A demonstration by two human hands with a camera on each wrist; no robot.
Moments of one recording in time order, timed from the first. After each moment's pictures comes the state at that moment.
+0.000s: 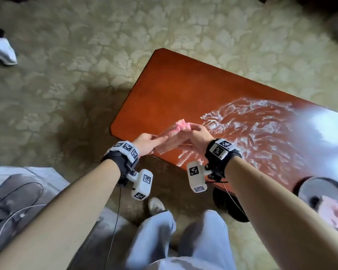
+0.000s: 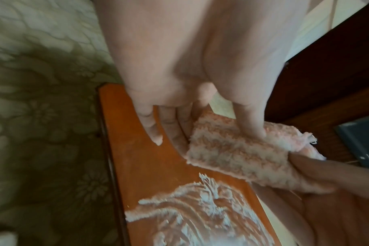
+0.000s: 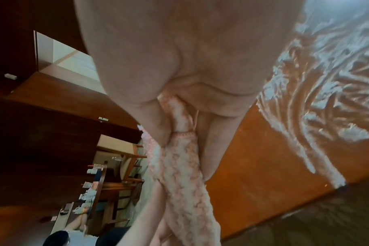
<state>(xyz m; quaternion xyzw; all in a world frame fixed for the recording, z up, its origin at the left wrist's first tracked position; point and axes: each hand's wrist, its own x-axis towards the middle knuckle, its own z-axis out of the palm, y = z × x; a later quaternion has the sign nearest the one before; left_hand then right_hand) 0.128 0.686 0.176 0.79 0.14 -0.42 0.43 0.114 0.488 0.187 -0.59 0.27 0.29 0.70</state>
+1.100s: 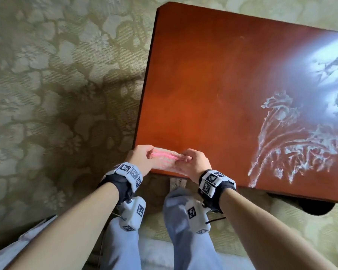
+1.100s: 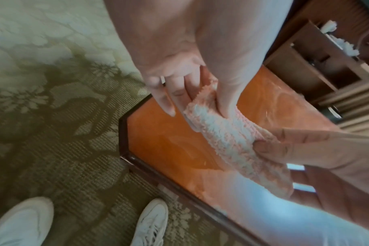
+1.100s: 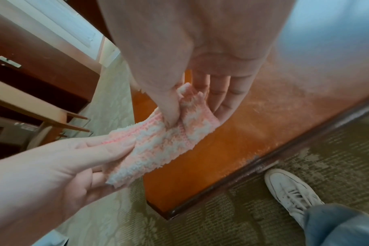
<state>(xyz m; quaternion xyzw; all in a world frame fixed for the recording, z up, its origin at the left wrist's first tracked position) 0.347 0.898 -0.088 0.88 -0.06 -0.41 0.25 0.260 0.727 -0.080 -0.75 0.38 0.26 0.48</state>
